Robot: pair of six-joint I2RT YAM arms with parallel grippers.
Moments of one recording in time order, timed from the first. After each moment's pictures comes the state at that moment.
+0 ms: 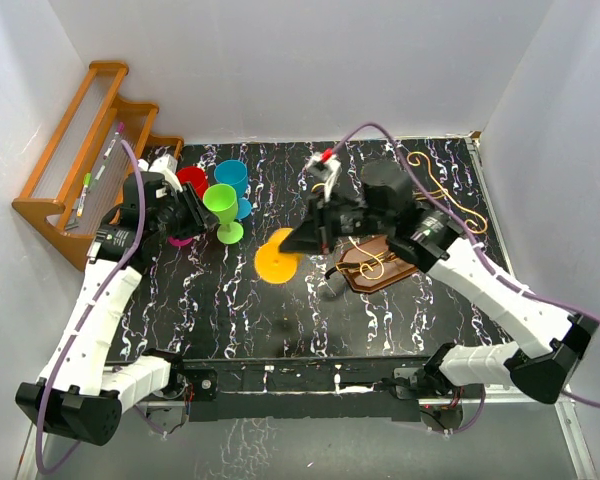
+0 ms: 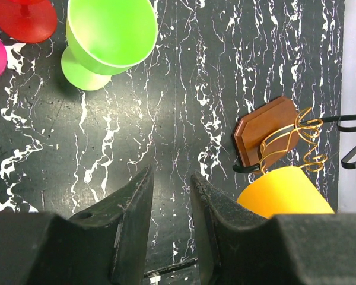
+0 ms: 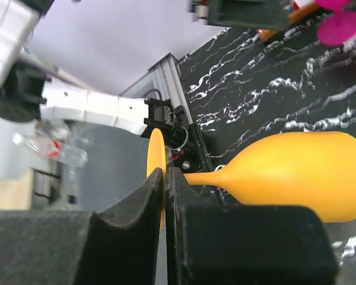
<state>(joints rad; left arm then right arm) -0.22 1.05 1.19 -0.76 0.15 -0.53 0.71 1.22 1.32 -0.35 -0.72 0.53</state>
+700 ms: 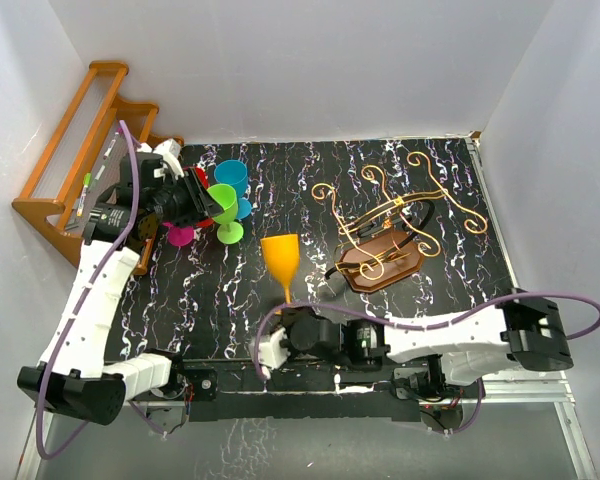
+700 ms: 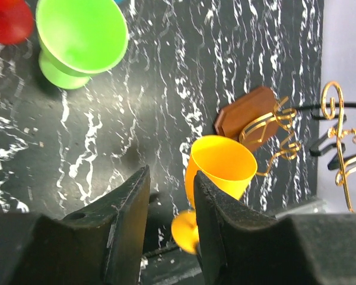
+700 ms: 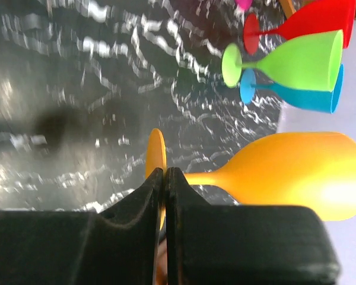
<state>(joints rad) -0.22 1.15 1.41 -0.90 0.19 -0.52 1.46 1.30 0.83 -0.09 0.36 -0.76</state>
